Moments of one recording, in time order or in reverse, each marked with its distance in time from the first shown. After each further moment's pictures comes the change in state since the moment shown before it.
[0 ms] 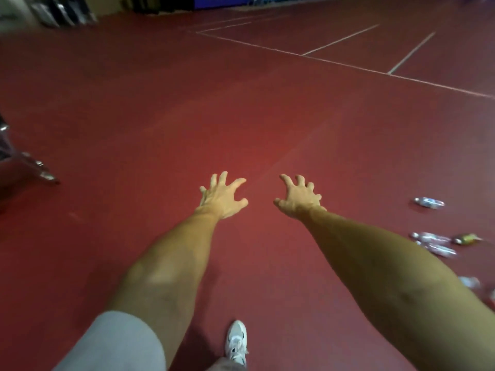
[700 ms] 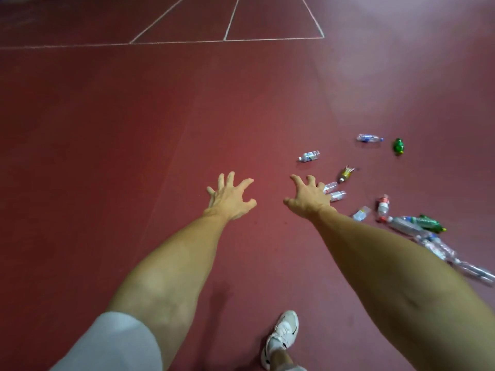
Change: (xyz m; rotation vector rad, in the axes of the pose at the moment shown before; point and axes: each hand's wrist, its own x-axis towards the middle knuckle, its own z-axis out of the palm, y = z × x) left_hand 0.322 0.410 0.112 0.131 -0.261 0.610; right_hand 0.176 0.402 -0.083 0.200 0.108 0.660
